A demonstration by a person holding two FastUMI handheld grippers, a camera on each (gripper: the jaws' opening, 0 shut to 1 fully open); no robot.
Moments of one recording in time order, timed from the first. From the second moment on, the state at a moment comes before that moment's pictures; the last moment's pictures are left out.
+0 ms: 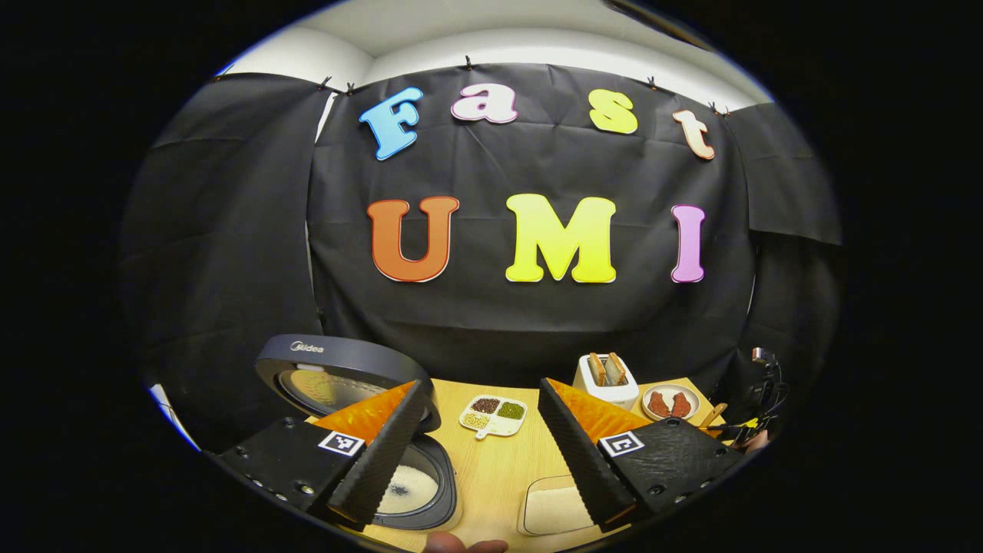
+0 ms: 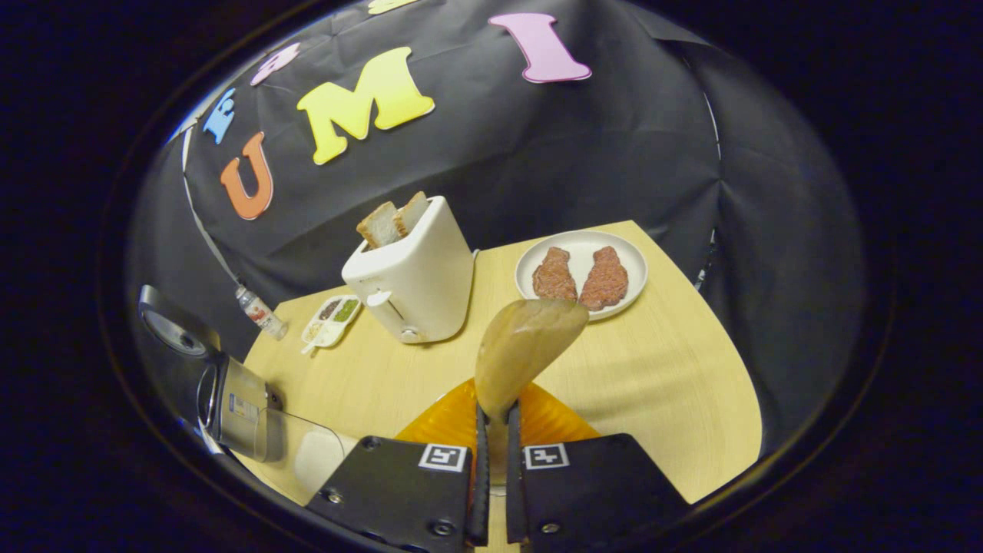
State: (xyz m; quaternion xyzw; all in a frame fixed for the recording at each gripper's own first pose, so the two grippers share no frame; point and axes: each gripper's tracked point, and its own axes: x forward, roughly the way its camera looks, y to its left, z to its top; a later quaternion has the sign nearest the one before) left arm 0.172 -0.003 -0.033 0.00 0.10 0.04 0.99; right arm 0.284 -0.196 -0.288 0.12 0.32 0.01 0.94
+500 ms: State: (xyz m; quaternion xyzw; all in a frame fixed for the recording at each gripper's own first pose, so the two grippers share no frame) left arm 0.093 0.058 -0.002 0.00 0.06 0.06 1.00; right arm 0.246 -0.160 -0.186 0.09 0.24 -0.03 0.96
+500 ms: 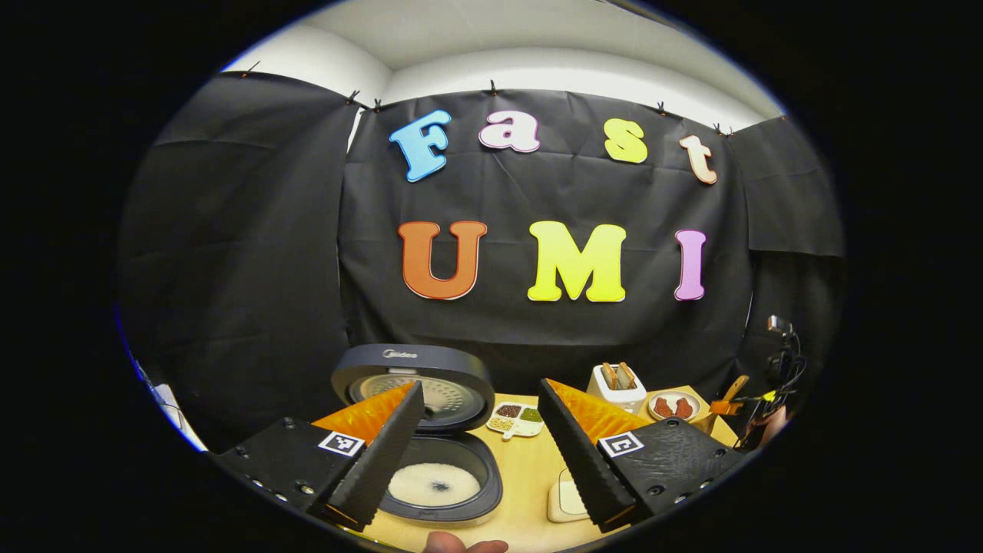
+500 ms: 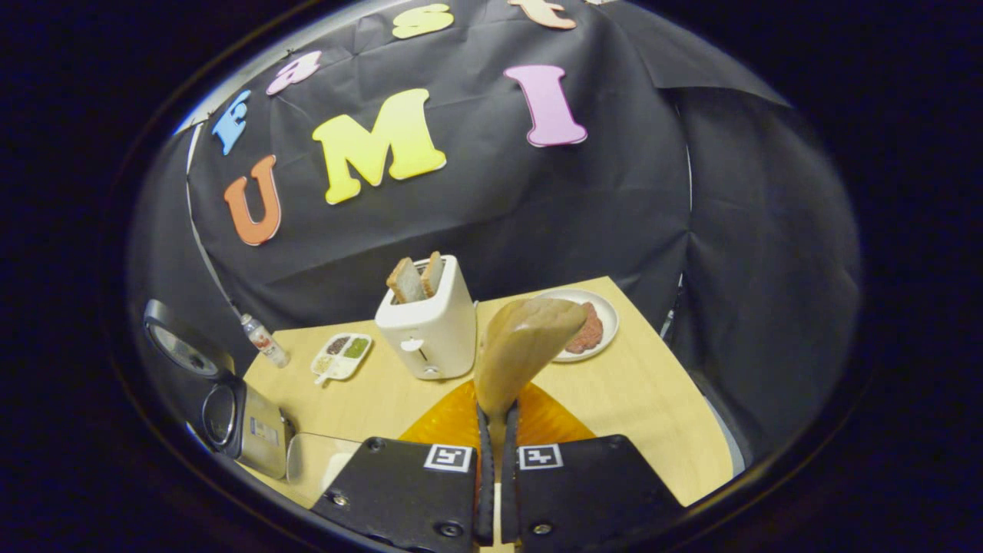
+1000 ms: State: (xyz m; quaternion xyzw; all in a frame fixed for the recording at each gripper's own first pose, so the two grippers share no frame) left arm 0.018 0.123 -0.010 -0.01 0.07 0.09 0.99; right arm 0.206 -0.035 -0.178 0.07 0.25 0.03 0.96
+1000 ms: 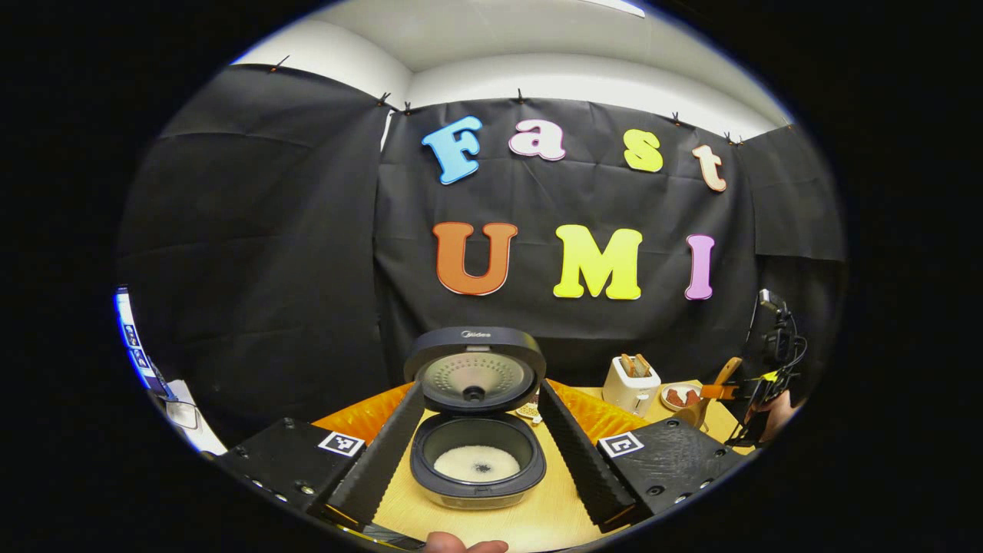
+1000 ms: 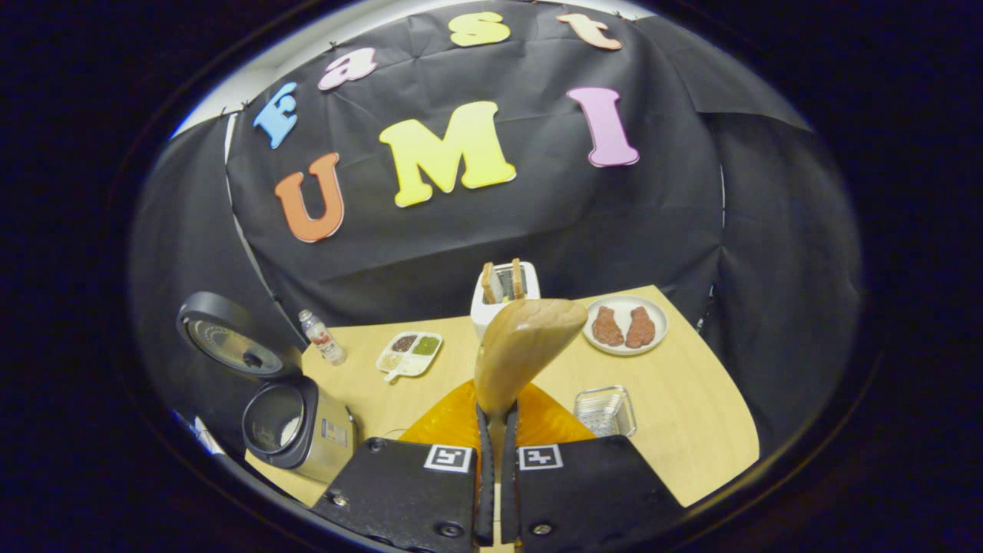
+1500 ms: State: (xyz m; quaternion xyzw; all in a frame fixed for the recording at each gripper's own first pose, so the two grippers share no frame) left arm -0.019 0.164 -0.021 -0.02 0.10 0.13 0.99; right arm 0.204 -0.011 -0.276 -0.07 0.30 0.01 0.95
